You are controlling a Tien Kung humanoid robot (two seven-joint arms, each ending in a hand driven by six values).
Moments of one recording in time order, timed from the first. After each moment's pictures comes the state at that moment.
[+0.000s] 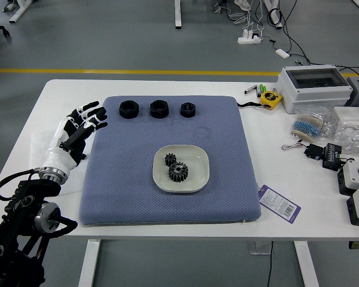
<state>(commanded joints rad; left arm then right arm) -0.24 0.00 -1.47 -1.26 1.02 0.04 -0.06 0.13 -0.25 0.37 0.27 0.20 -0.28 0.01</state>
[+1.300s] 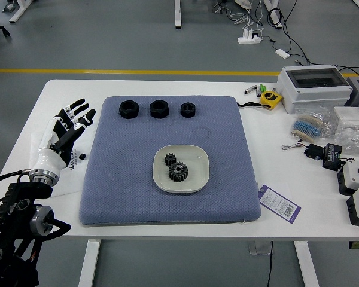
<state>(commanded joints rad) -0.23 0.00 -1.50 -1.24 1.10 0.05 -0.11 0.15 -0.26 0.35 0.27 0.26 -0.28 0.02</state>
